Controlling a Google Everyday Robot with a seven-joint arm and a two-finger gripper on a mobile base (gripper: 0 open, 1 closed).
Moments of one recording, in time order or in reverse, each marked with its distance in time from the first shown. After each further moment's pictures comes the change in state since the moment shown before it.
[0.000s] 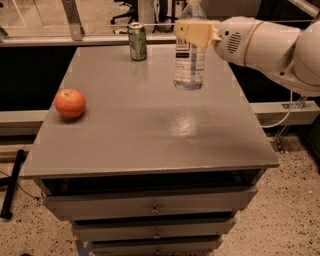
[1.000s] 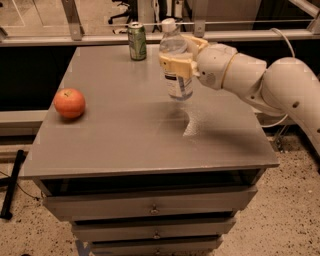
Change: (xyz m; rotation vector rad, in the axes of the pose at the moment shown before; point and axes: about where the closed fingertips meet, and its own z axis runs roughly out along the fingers) arm 0.057 0.007 0.033 -0.141 -0.081 -0.448
